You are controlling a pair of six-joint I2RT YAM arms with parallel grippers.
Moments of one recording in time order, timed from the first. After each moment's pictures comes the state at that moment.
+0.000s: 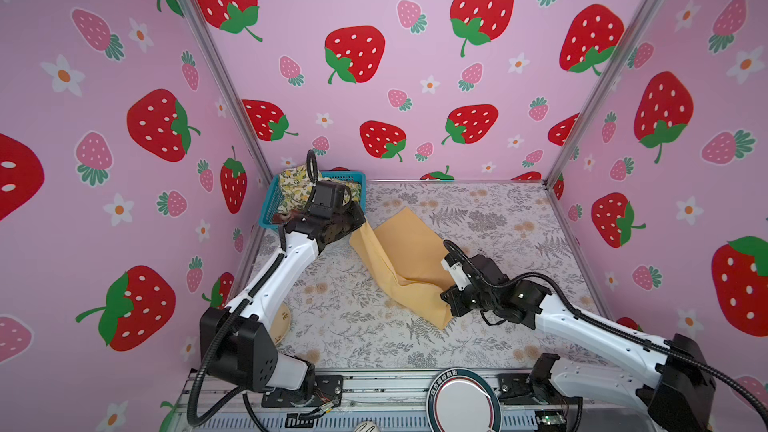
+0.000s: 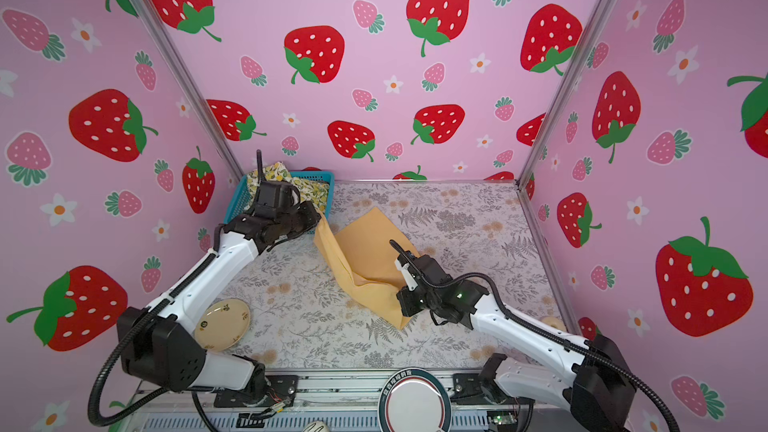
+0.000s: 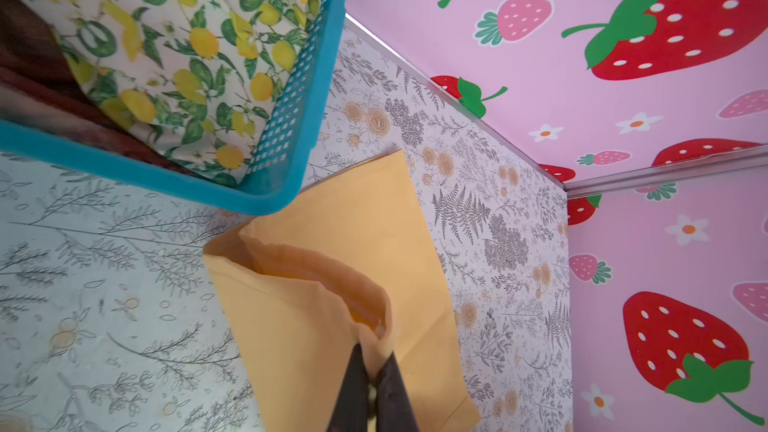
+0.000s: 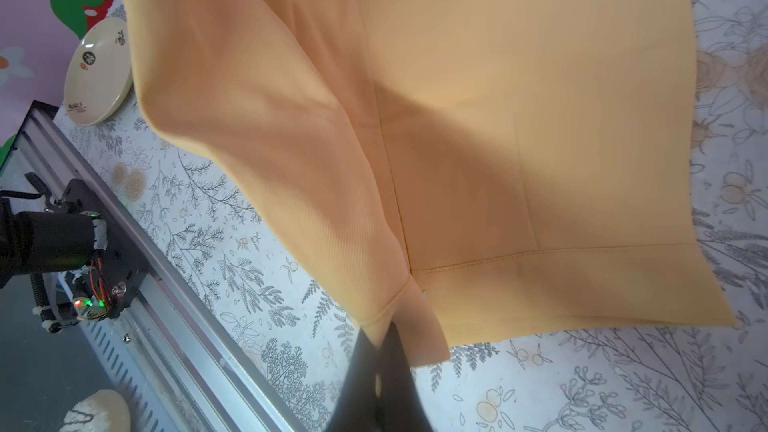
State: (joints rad) left arm -0.29 1.49 1.33 -0.55 0.12 -0.73; right arm 0.91 1.11 0.74 -0.48 -0.12 0.37
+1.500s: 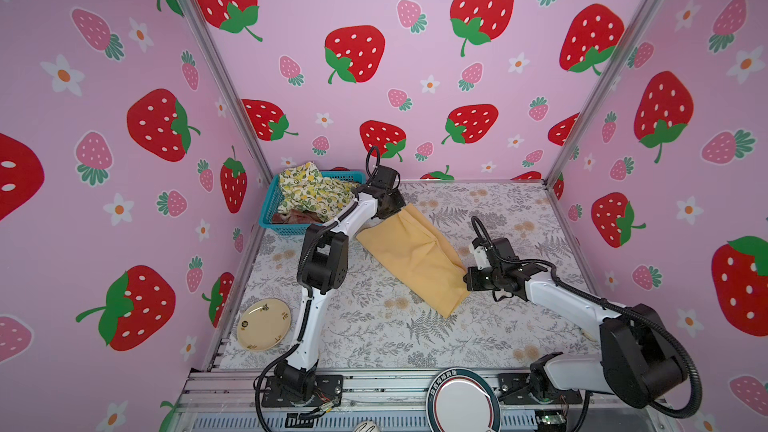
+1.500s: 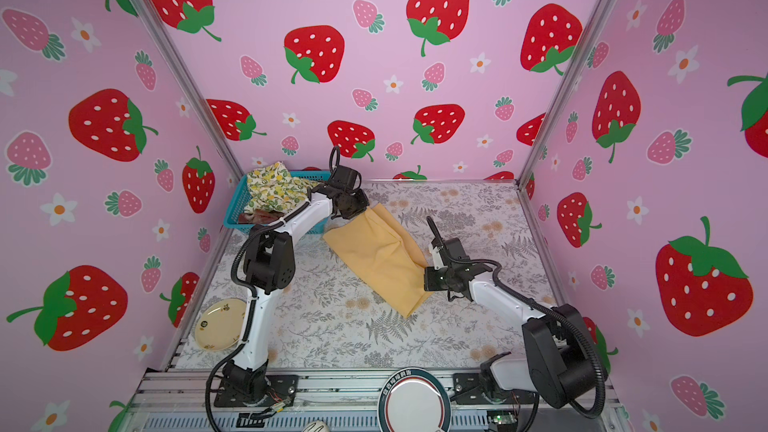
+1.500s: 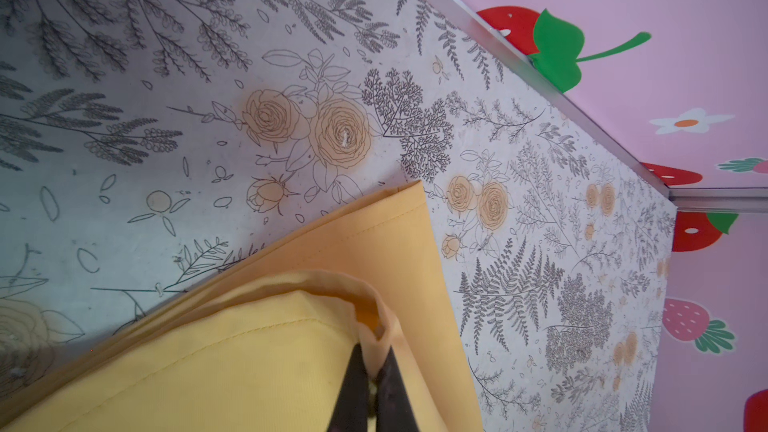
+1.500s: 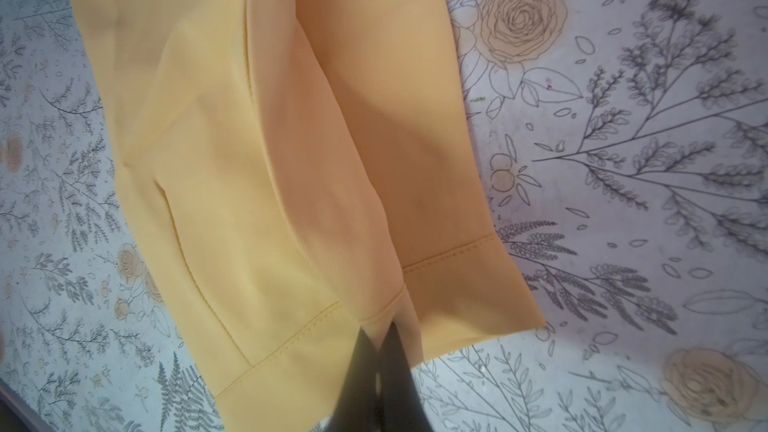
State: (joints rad) left arm -0.39 2.36 2.08 -0.62 0.12 -0.78; right arm 0.51 1.35 0.69 -0.34 -0.20 0.32
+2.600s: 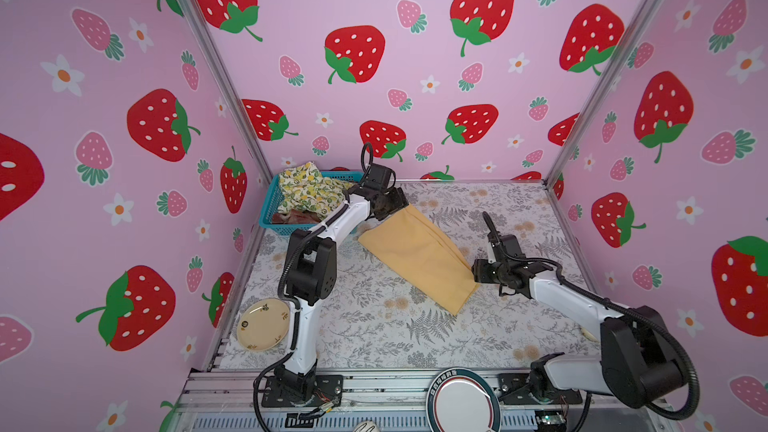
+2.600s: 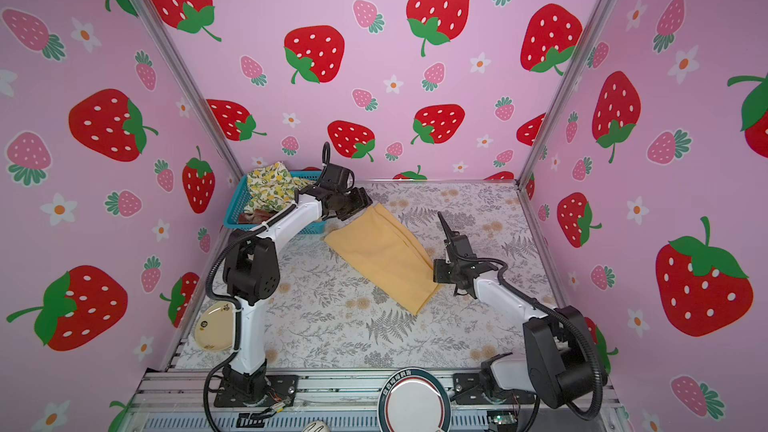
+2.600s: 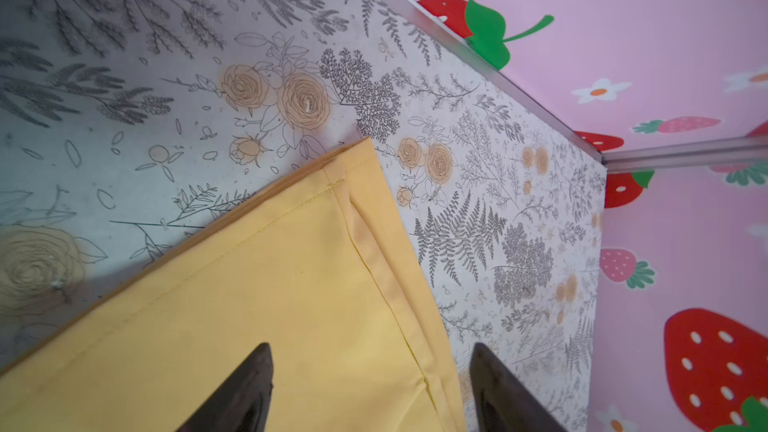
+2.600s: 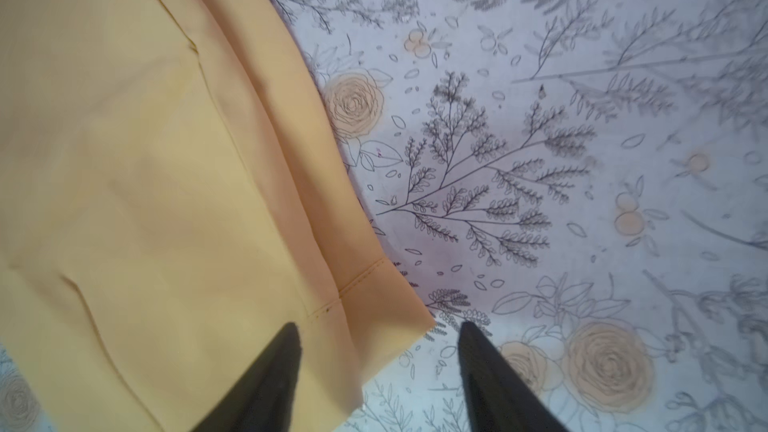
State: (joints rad) left arm -0.39 2.12 1.82 -0.55 0.20 -0.76; right arm 0.46 1.30 0.70 -0.31 0.03 0.31
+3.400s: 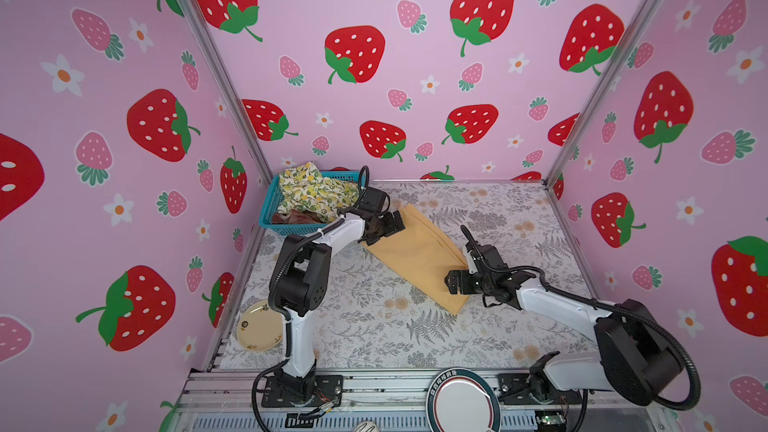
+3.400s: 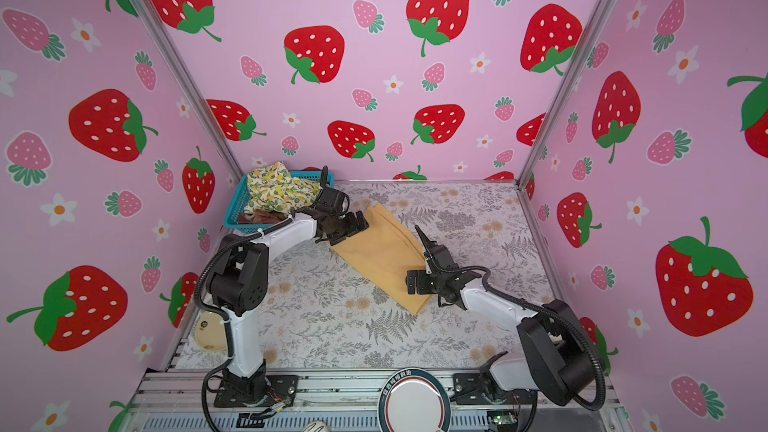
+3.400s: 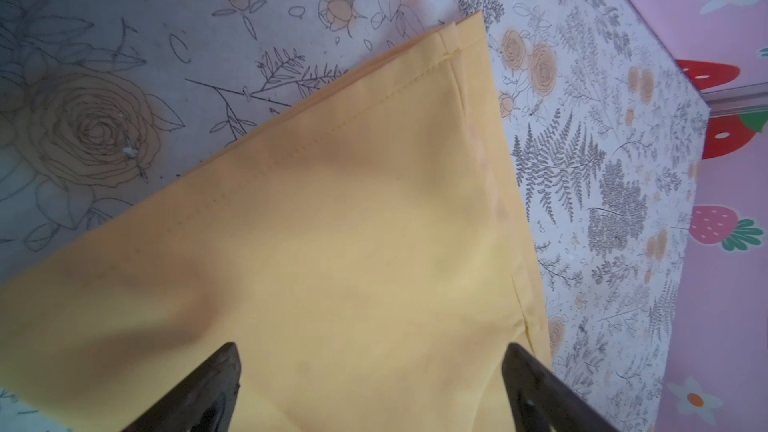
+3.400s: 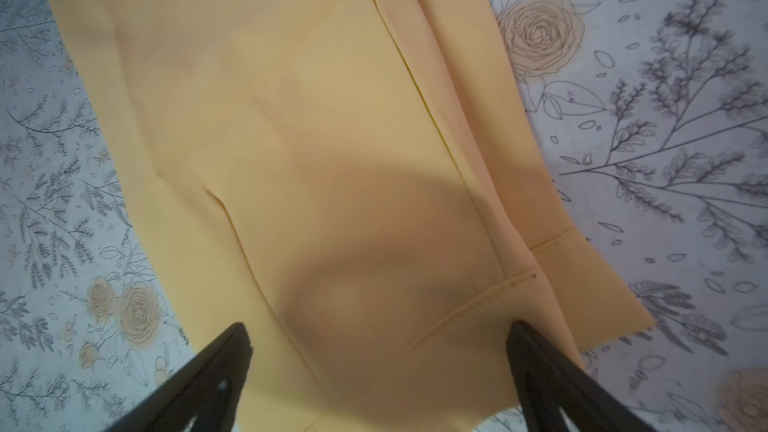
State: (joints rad) left arm -0.39 2.03 1.49 -0.44 0.19 -0.71; right arm 0.62 1.38 0.63 -0.19 -0.04 0.43
